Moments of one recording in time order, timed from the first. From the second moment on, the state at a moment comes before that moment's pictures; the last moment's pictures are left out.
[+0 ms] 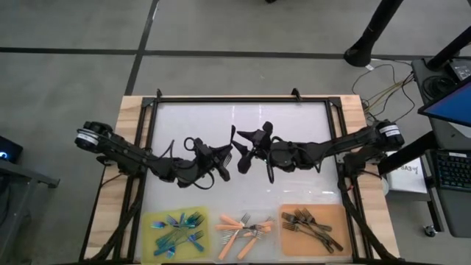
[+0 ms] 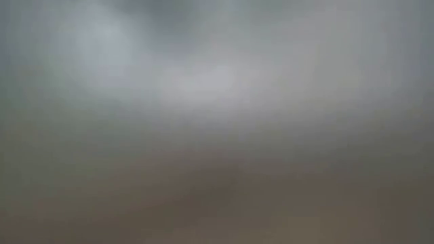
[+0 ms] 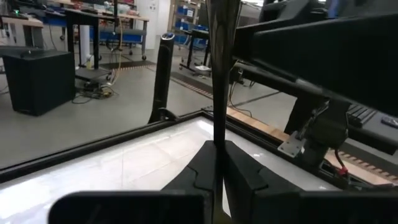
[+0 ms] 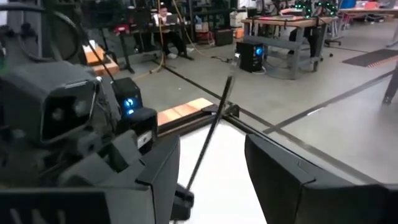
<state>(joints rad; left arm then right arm) -0.30 1.50 0.76 0.67 -0.99 -0.30 0.17 1.56 1.13 0.30 0.68 0.18</state>
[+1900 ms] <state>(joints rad) -0.36 1.56 0.84 0.52 -1.01 -0.15 0.19 1.35 1.26 -0.56 0.20 0.47</state>
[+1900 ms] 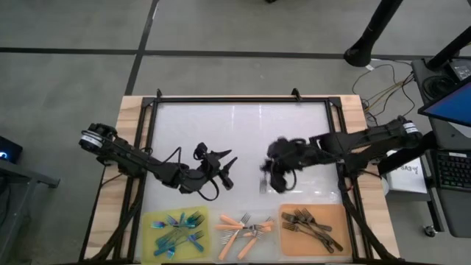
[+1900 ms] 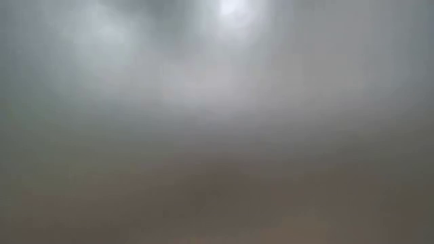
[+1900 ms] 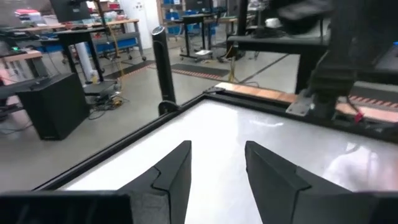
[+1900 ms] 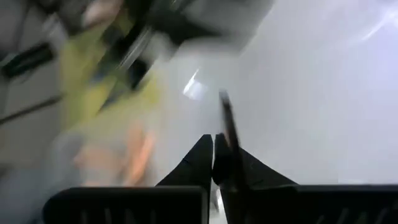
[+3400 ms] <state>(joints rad) -0.43 1.50 0.84 0.49 -1.23 -0.10 0.73 1.61 1.31 -1.45 -0.45 1.23</state>
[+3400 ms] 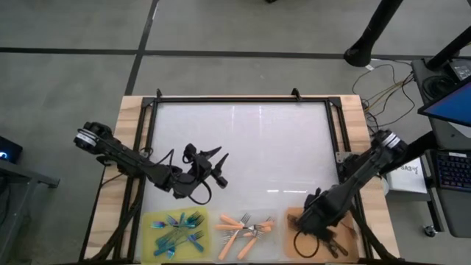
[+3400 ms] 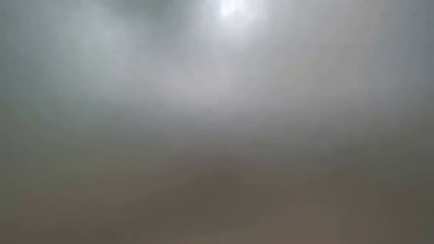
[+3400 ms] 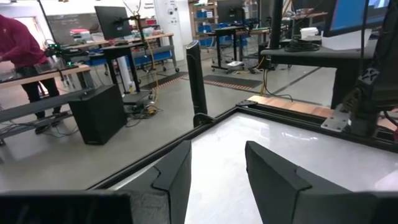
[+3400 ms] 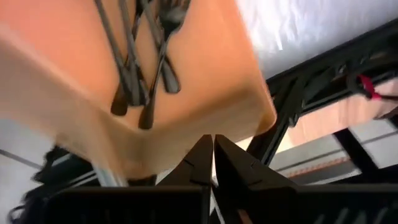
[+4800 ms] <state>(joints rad) -0.52 1.36 0.84 0.22 -1.43 -0.12 0.67 1.61 1.36 -1.25 -0.23 0.97</state>
